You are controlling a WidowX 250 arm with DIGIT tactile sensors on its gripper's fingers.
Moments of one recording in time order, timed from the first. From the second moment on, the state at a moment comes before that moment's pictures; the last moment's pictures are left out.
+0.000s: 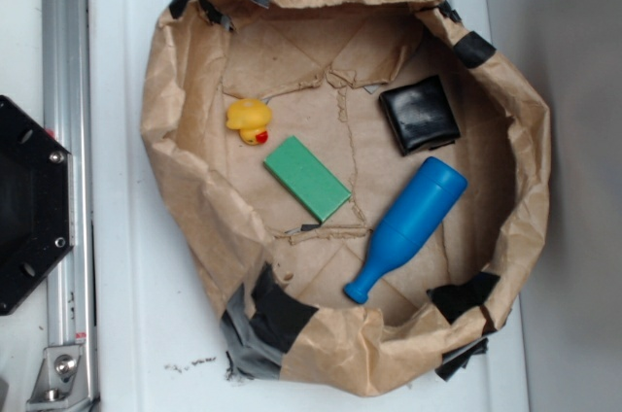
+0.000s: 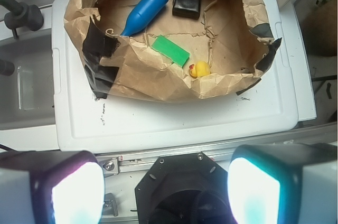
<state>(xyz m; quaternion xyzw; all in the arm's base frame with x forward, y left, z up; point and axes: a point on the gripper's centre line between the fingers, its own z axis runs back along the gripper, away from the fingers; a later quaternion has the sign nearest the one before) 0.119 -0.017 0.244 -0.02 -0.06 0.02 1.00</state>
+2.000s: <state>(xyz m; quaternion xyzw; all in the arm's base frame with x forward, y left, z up) 0.228 0.043 0.117 0.01 0.06 -0.07 1.00</state>
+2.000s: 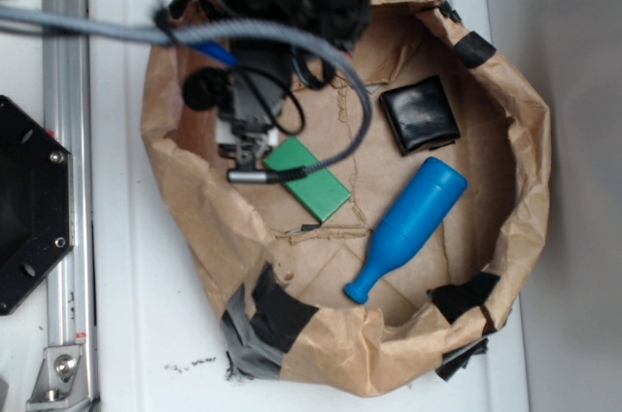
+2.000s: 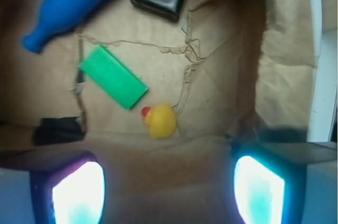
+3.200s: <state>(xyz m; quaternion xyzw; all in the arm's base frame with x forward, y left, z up) 0.238 0.061 0.088 -0.02 0.05 -0.15 0.99</state>
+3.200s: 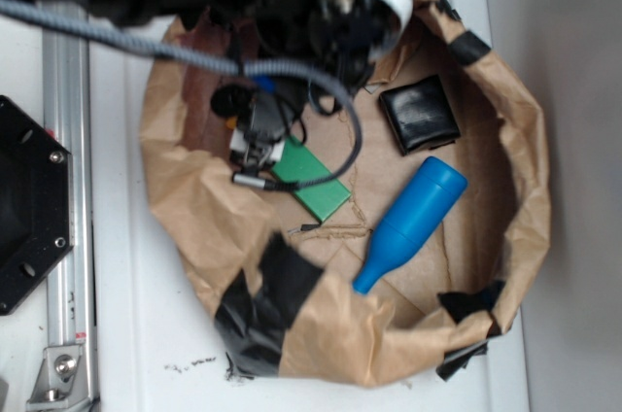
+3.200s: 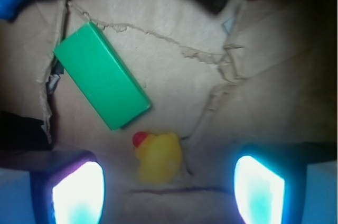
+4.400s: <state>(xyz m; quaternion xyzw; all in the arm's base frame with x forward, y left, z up) 0.237 0.050 0.077 0.00 0.05 -0.18 0.98</state>
